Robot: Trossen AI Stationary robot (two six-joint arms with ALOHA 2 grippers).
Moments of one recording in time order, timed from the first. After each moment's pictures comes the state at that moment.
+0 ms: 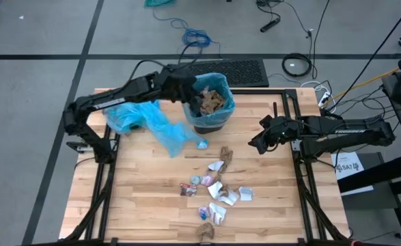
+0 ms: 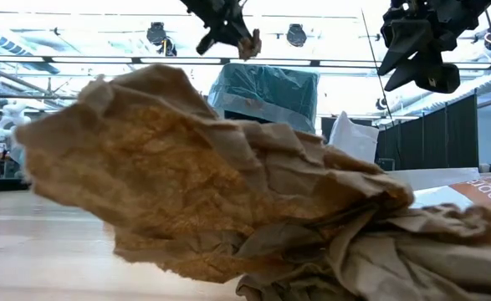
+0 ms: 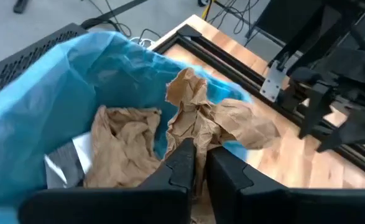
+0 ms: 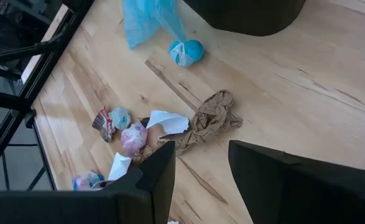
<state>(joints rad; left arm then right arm) 0.37 1.58 1.58 -0.55 0.05 -0.32 -0.03 0.83 0.74 -0.66 0.05 0.91</state>
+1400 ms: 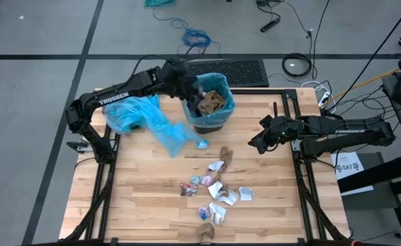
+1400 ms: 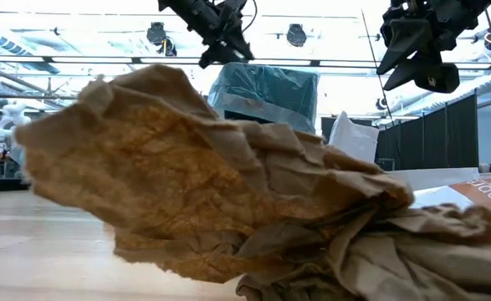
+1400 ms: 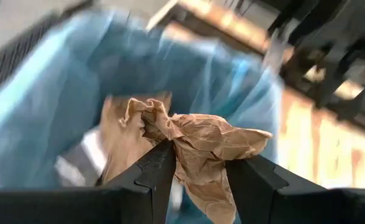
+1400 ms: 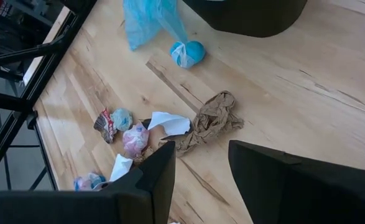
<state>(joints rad) 0.46 1.61 1.58 -0.58 0.21 -0.18 -0.03 0.83 0.74 -0.65 0.05 0.91</state>
